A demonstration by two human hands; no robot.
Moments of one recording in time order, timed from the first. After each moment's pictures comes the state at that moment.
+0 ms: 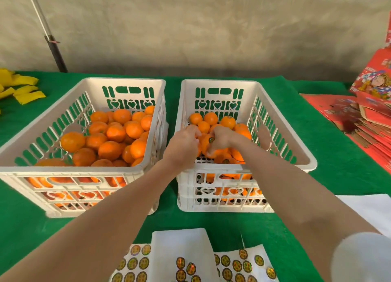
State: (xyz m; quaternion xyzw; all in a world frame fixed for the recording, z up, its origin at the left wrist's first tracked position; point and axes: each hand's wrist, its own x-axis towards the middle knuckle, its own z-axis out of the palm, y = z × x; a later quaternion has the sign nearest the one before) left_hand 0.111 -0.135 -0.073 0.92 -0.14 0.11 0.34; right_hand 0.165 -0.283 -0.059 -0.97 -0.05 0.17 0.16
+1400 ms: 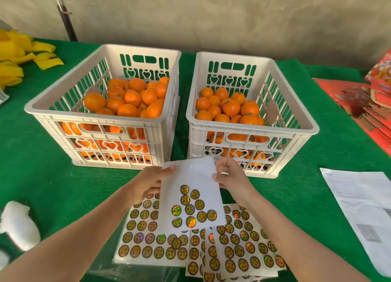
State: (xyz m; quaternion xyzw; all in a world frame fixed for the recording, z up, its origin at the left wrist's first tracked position) left_hand -0.028 -0.034 -0.168 0.69 0.16 -0.25 0.66; right_hand -0.034 -0.272 -0.158 -0.75 0.04 0.12 0.64
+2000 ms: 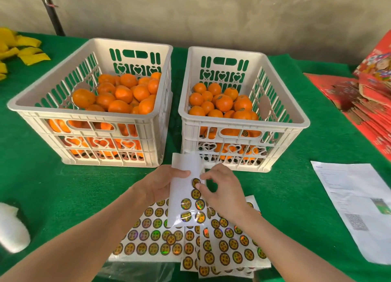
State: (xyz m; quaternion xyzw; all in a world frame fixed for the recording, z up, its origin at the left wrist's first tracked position) left_hand -0.028 -0.081 -0.168 0.53 0.11 -0.36 0.76; right_hand -0.080 -0.258 -0.153 -0.92 -0.13 -0.12 0.35
